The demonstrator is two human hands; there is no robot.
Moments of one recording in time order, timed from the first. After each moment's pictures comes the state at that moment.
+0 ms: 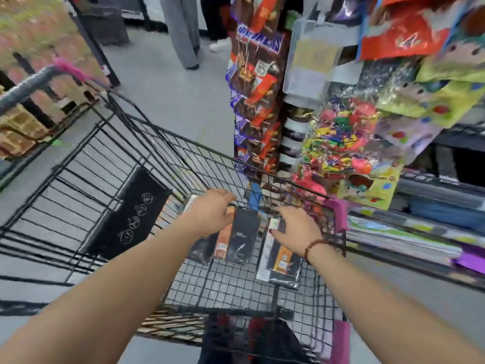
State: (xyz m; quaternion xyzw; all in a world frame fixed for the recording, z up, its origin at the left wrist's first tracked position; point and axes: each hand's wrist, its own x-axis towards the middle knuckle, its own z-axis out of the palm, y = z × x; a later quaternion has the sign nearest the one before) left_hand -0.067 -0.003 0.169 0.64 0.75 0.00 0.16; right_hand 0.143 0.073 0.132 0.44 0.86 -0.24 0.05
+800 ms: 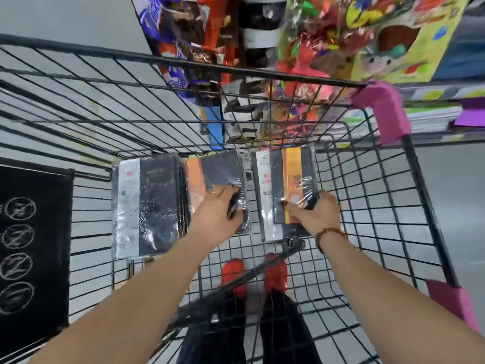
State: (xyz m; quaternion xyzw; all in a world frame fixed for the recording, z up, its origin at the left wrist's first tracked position) left_hand -0.065 0.016 -0.073 0.66 0.67 0.08 0.33; right_hand 0.156 0.041 -0.094 0.81 0.46 -0.36 -0.04
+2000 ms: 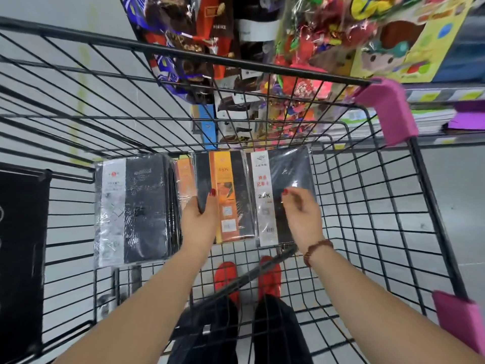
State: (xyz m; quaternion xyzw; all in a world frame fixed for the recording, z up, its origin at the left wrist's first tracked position) left_hand -0.052 0.011 -0.089 0.23 0.78 0.36 0.47; right_hand 0.123 0.034 -0.086 0.73 0.39 -0.48 -0.29
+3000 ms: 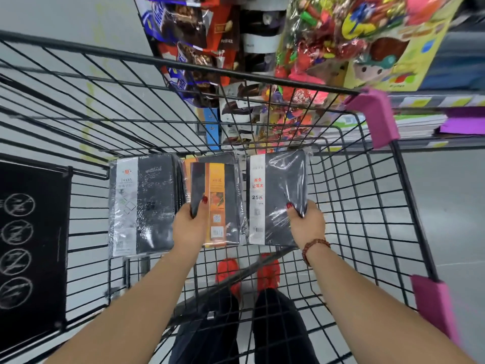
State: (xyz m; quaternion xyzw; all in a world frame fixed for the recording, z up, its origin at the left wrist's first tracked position) left_hand -0.076 -0.009 -0.069 0.22 0.80 0.30 0.47; right_hand 0.140 0.018 -0.094 0.80 0.42 -0.39 -0.17
